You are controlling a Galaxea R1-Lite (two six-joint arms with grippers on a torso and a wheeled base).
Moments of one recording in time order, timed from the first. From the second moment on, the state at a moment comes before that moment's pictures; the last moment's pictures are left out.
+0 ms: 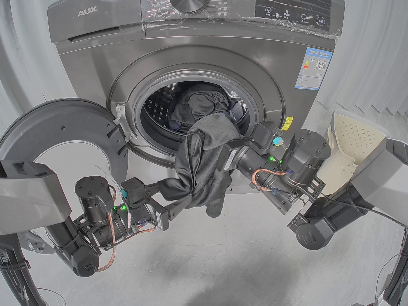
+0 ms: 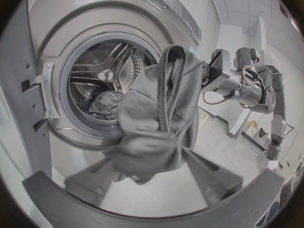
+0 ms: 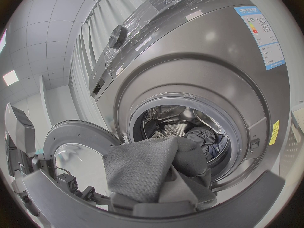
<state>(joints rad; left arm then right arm) -0.47 2.05 -0.43 -1.55 -0.27 0.00 0.73 2.08 -0.96 -1.40 -0.10 0.15</state>
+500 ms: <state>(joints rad) -0.48 2.10 -0.32 -1.55 -0.34 0.08 0.71 2.08 -0.96 -1.40 -0.10 0.15</state>
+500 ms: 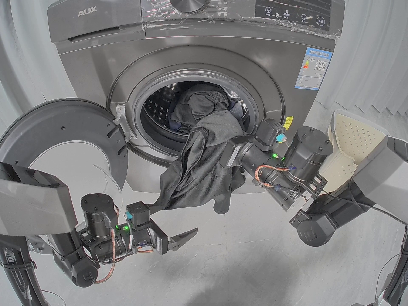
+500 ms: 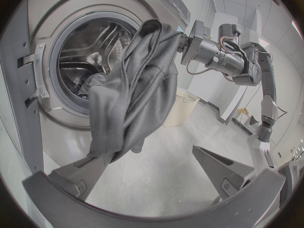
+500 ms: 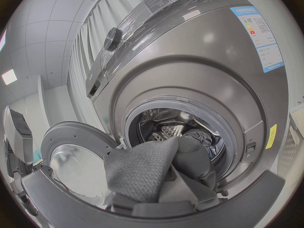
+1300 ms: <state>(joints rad) -0.48 1.94 -0.41 -1.55 -0.38 0.05 0.71 2.08 -0.97 -1.39 -0.10 0.15</state>
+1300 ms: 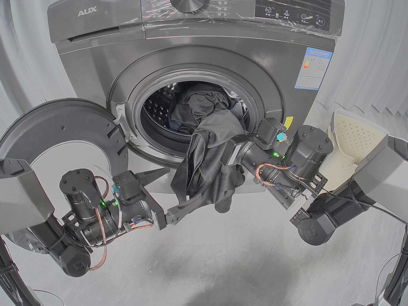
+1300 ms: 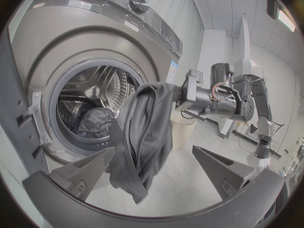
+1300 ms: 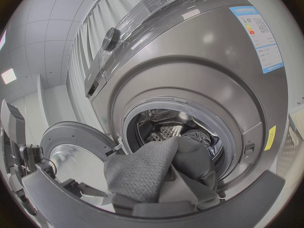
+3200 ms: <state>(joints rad) -0.50 2.44 -1.01 -1.55 -0.27 0.05 0.78 2.06 -0.93 -1.39 -0.13 0.16</state>
